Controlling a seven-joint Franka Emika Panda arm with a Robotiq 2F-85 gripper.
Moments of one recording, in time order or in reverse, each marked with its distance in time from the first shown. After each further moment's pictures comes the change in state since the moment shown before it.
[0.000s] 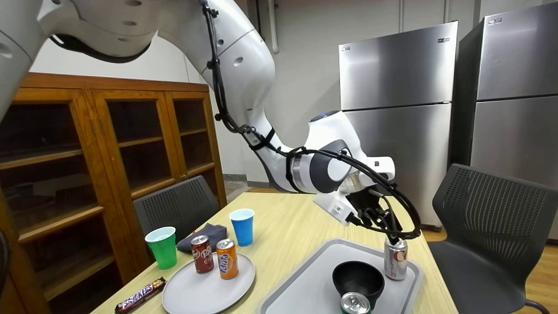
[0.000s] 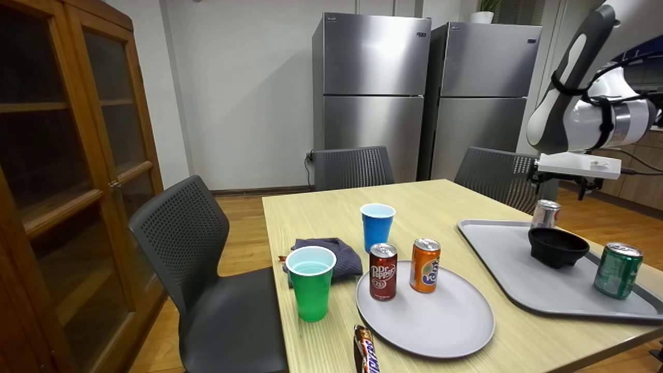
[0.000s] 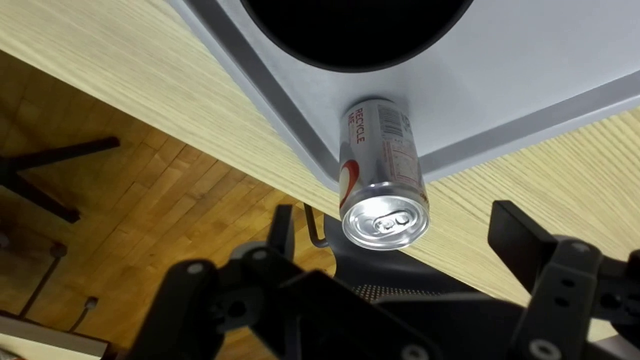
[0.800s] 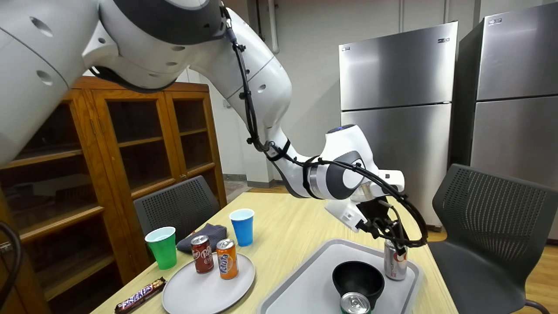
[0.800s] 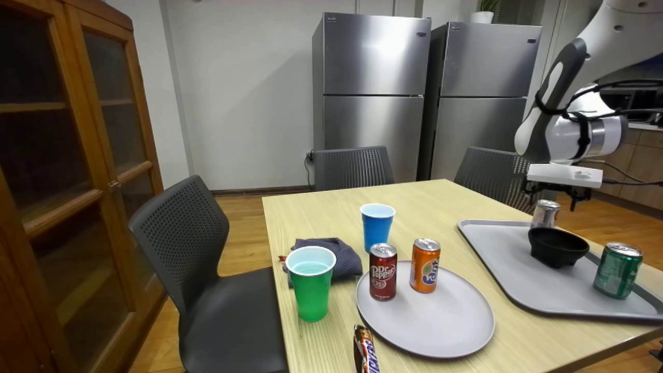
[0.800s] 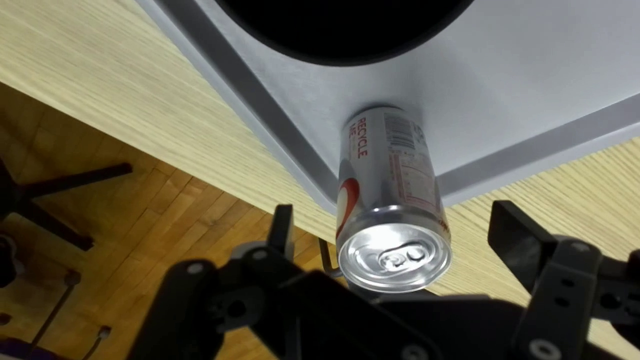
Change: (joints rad) arm -0.056 0.164 0.037 0.206 0.038 -0.127 0.016
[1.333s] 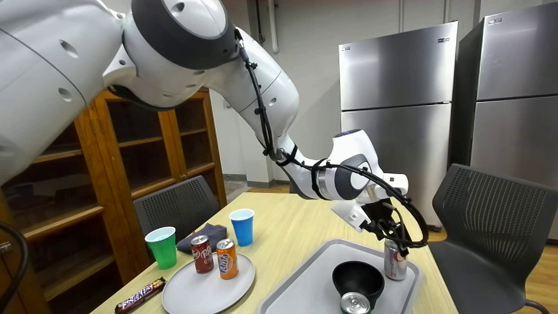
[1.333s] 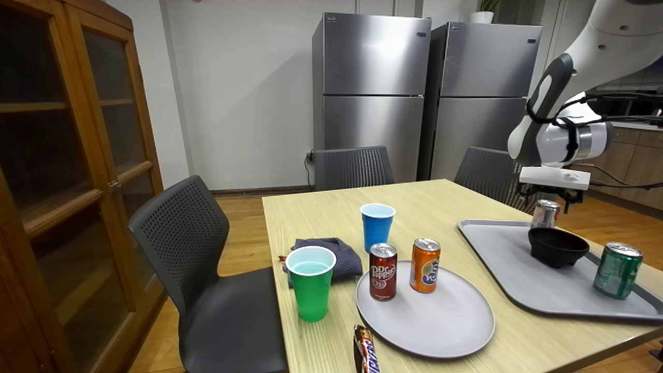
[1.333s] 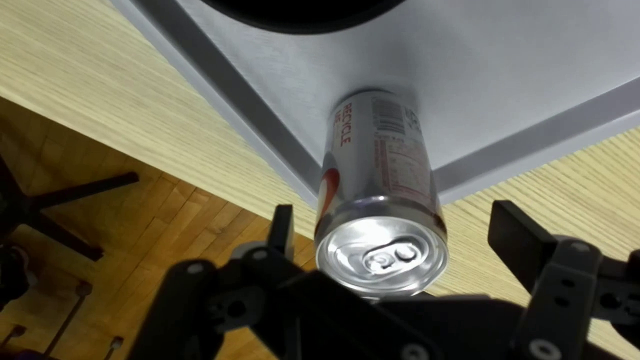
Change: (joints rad) arm -0.018 0.096 0.003 0.143 0.008 -0.076 0.048
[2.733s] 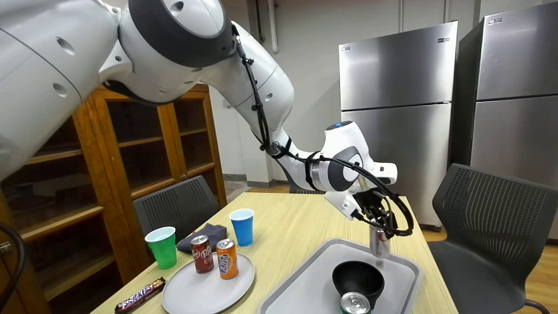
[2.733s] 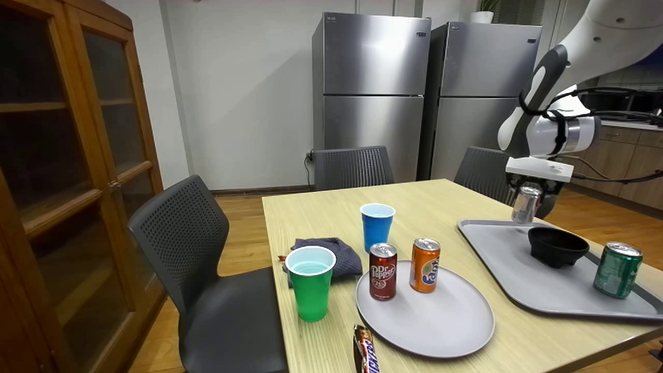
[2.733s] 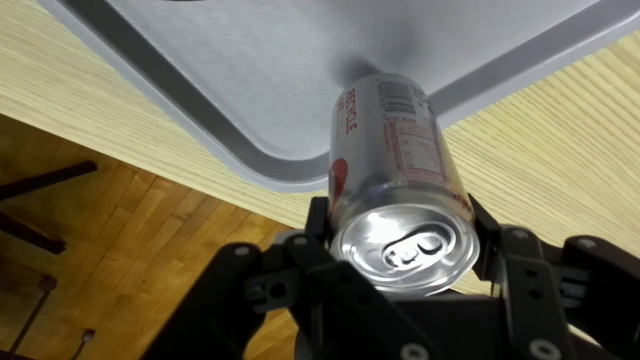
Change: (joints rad) arm -0.003 -0.027 0.049 0.018 0.002 0.046 0.027
